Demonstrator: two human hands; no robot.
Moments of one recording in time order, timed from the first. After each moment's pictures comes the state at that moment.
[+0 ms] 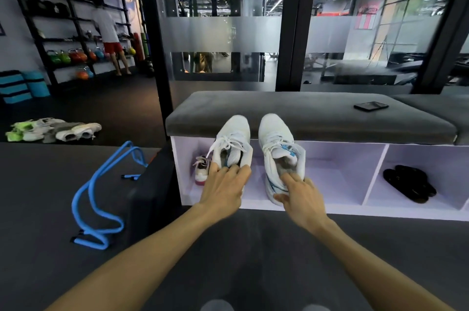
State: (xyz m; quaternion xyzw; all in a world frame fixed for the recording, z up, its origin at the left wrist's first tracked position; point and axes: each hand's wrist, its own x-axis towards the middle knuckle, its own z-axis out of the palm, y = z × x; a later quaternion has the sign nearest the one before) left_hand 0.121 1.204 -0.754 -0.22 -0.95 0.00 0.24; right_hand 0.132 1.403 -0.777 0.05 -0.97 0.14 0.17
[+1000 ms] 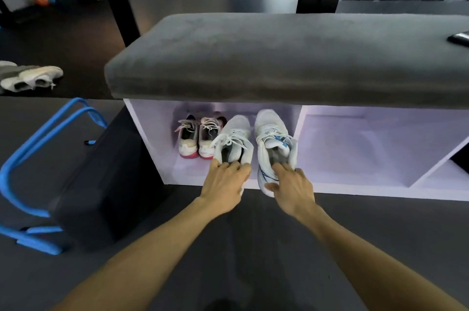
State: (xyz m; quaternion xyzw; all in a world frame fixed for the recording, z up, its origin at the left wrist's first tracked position) left_hand -0.142 1.213 -0.921 -0.23 -0.97 -0.01 0.07; right_hand -0.136 1.390 -0.941 0.01 -0.99 0.16 0.03
